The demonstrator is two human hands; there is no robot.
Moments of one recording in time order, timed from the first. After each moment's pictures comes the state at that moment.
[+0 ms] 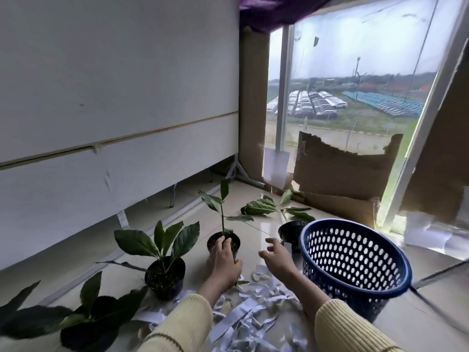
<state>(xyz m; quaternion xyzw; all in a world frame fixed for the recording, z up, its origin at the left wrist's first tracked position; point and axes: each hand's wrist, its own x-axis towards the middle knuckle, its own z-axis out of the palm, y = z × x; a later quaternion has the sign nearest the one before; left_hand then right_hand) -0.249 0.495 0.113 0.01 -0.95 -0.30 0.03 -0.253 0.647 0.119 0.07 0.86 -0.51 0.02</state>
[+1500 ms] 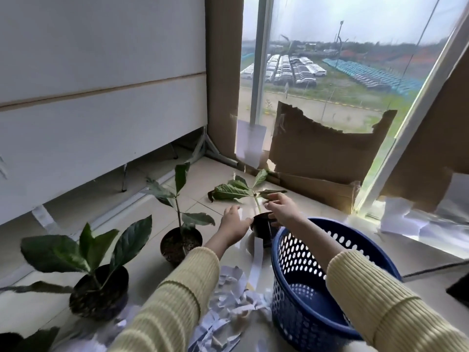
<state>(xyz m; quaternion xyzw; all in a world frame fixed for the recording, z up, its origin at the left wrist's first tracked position) -0.450 0.627 0.103 -0.02 -0.90 -0.42 -0.09 -0.444 0.778 0.136 0.11 0.82 -0.56 0.03</state>
